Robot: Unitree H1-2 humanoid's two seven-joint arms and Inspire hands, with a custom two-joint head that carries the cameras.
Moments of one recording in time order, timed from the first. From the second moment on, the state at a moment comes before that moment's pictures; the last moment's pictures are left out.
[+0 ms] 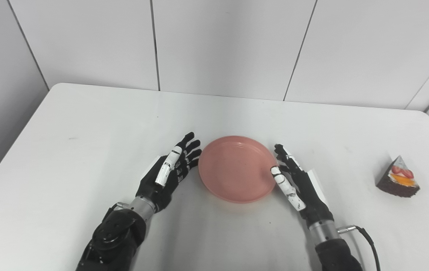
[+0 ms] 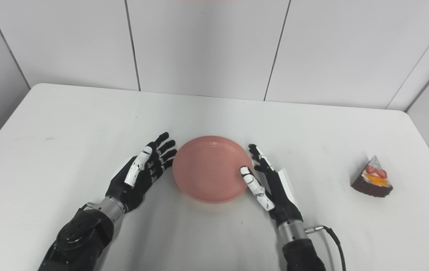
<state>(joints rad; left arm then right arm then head) -0.24 0.09 -0.12 -0.01 -0.31 0.30 -0.20 -0.19 -0.13 0.14 0.03 -0.32 -0.04 0.03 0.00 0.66</state>
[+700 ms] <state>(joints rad) -0.24 0.10 -0.10 0.01 -0.32 0.30 -0.26 -0.19 -0.11 0.11 -0.02 -0.47 0.10 -0.05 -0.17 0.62</state>
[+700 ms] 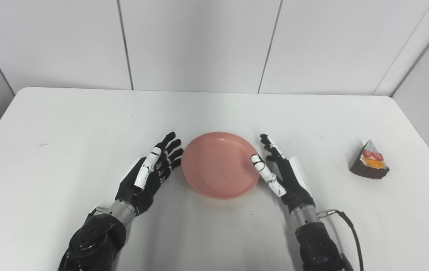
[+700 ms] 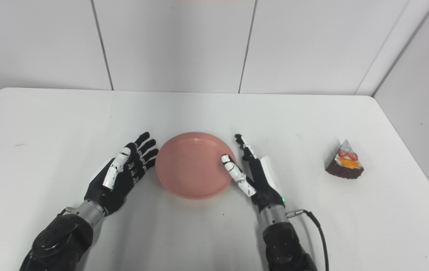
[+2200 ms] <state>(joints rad) -0.35 0.17 0.02 0.31 -0.41 0.09 -0.48 -0.28 -0.35 -0.19 -0.26 -0.94 0.46 0.00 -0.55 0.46</state>
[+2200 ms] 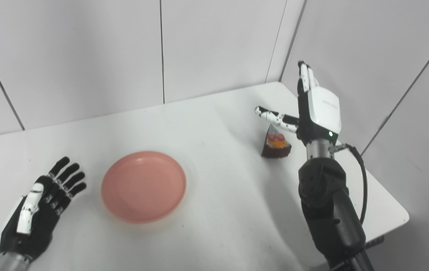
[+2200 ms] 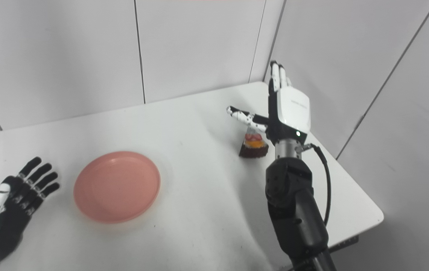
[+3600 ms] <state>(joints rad) -0.34 0.22 0.02 0.32 -0.41 0.06 -0.49 -0.34 -0.34 -0.18 0.09 -0.84 0.47 0.10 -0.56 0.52</state>
